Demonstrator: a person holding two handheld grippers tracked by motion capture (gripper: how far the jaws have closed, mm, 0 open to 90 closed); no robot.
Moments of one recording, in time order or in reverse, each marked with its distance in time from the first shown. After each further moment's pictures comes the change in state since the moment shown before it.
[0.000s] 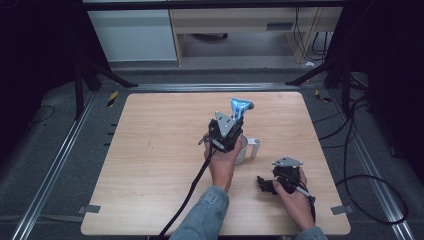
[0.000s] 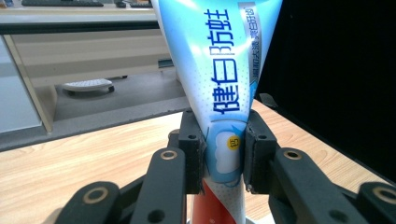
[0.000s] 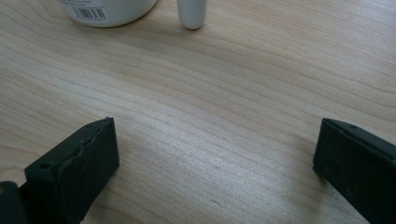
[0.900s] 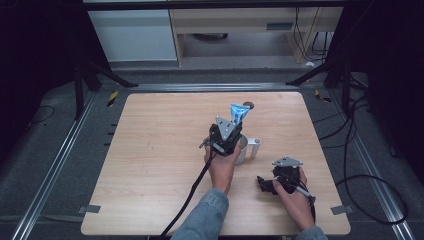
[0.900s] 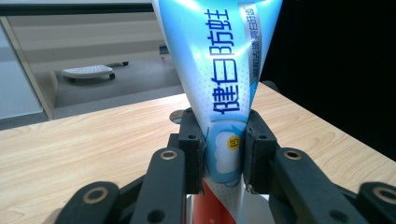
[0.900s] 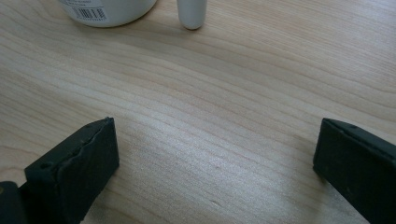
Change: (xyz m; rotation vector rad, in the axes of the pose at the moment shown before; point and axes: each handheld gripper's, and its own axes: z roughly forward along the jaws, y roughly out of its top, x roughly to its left) left arm 0.003 -0.021 0.007 0.053 0.006 -0.007; right arm 0.000 0.000 0.000 -0.001 0.000 0.000
